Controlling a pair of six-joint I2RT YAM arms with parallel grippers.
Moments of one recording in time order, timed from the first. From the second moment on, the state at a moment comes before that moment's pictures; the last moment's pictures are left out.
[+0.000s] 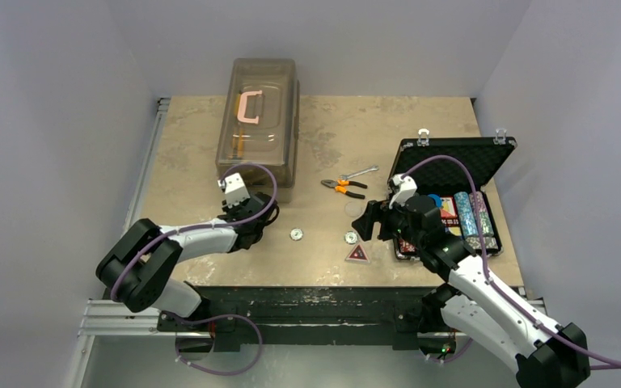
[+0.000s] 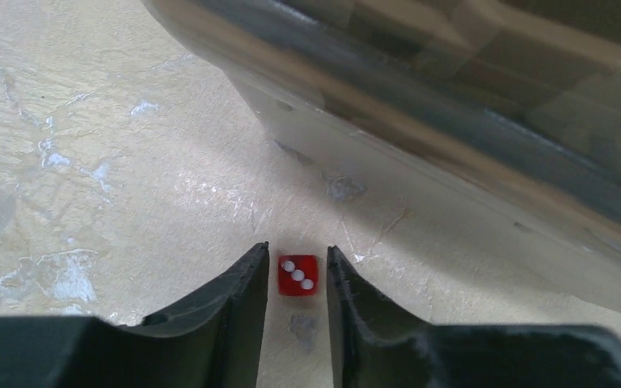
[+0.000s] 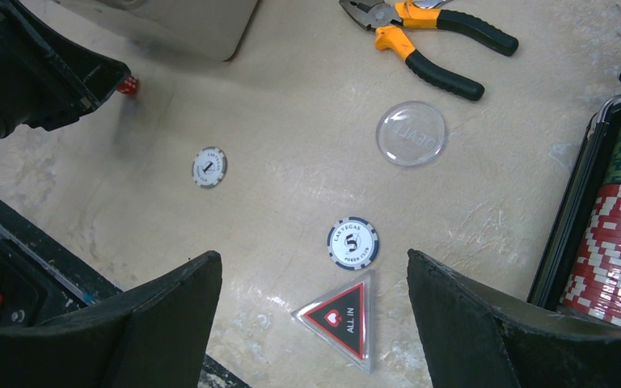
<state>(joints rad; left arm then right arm) -0.66 1.45 0.55 -0.04 -0.84 -0.88 0.53 0.77 0.48 -0.21 -0.11 0.42</state>
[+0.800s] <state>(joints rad) -0.66 1.51 0.67 -0.29 -0.83 -1.05 0.53 0.76 0.48 -0.21 -0.11 0.42</state>
